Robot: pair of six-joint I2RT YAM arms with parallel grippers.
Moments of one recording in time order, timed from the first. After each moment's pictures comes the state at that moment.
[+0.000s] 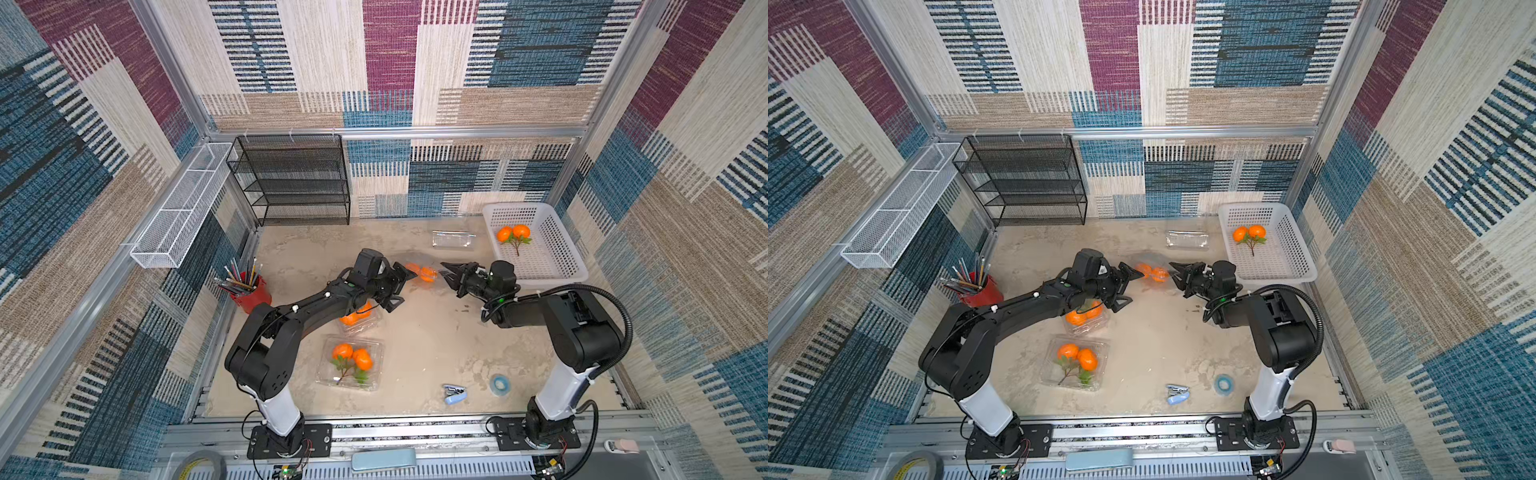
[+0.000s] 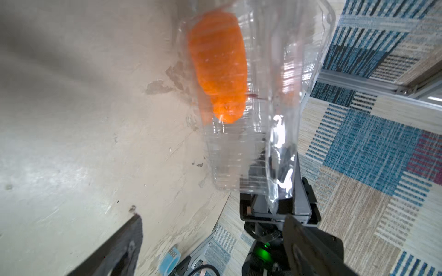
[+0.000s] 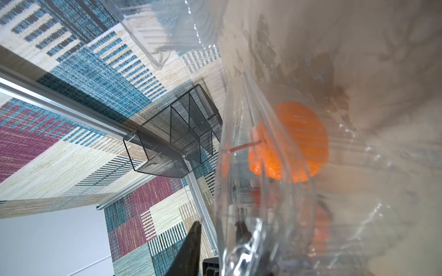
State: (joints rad) left arm -0.55 1.73 1.07 0.00 0.45 -1.45; right arm 0.21 1.79 0.69 0.93 -0.63 1.97
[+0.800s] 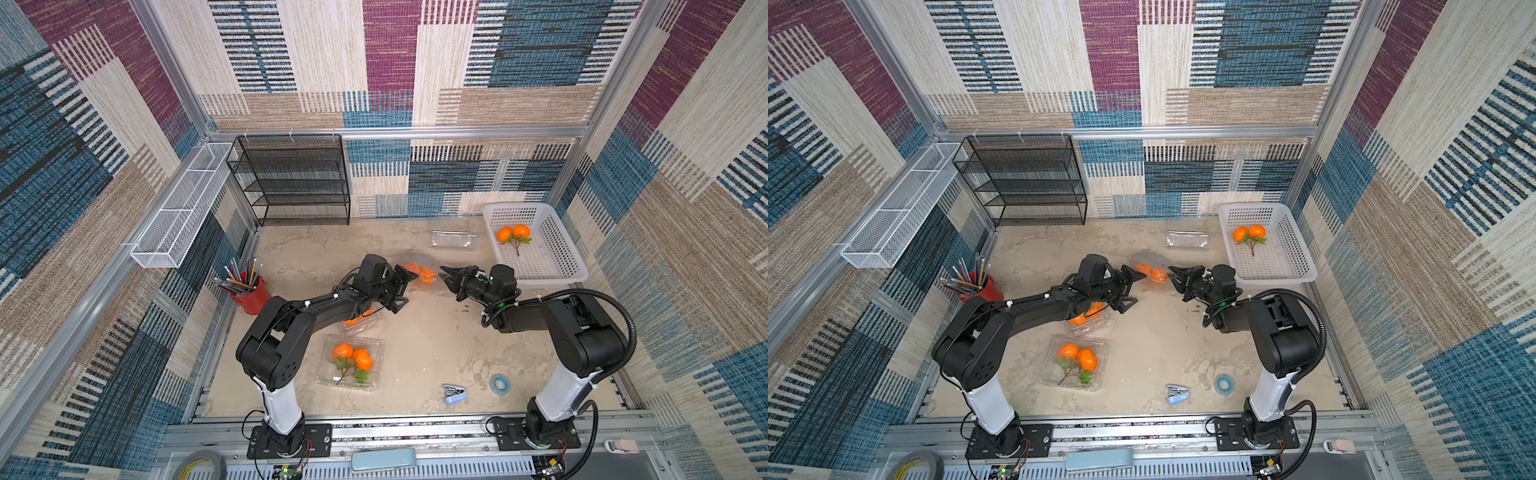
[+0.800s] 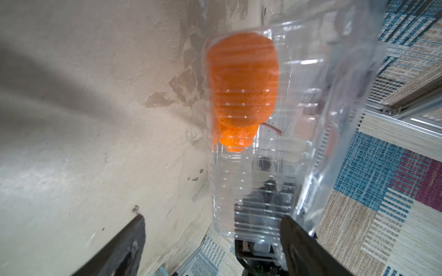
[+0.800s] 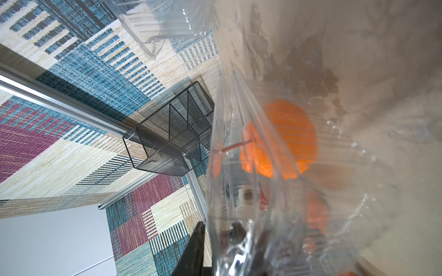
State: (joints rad) left arm -0.57 1.80 1.04 0.17 0.41 -1.54; right arm 0.23 1.75 0.64 0.94 -0.62 1.99
